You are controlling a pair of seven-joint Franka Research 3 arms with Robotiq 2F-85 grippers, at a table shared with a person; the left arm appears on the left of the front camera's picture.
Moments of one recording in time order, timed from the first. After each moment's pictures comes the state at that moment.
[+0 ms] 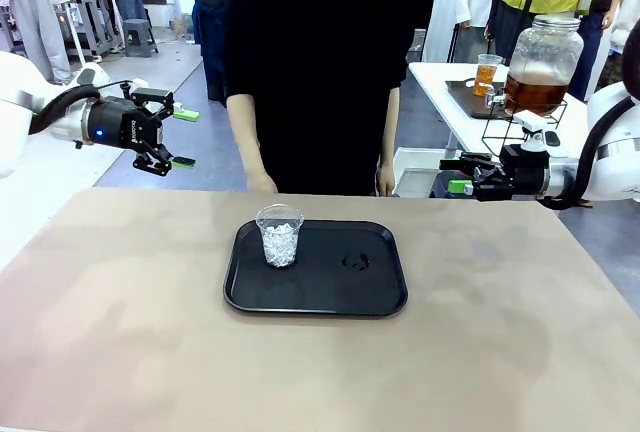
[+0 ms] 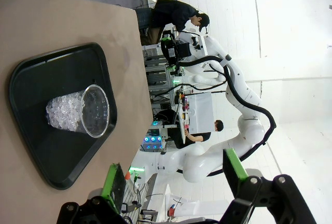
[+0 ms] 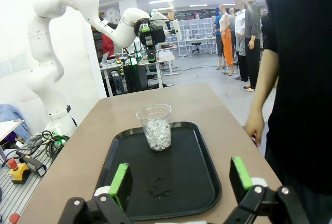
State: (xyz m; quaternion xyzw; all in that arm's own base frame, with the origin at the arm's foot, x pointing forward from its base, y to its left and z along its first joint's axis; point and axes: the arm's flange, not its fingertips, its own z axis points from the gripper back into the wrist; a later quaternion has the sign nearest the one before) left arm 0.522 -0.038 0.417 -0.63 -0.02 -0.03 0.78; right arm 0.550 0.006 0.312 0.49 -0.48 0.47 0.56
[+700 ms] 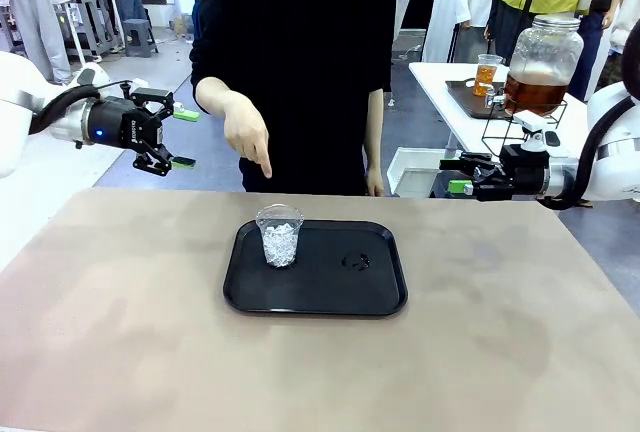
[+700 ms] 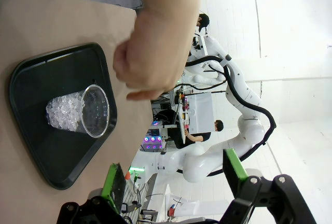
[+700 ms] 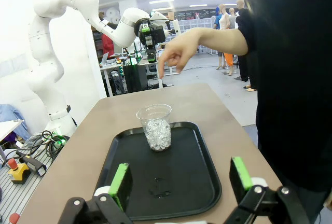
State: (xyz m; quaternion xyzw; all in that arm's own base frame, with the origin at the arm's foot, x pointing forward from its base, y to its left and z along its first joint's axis) left arm 0.522 -0.038 0.417 -0.63 -0.02 -0.03 0.78; right arm 0.550 0.006 0.312 0.49 -0.48 0.47 0.56
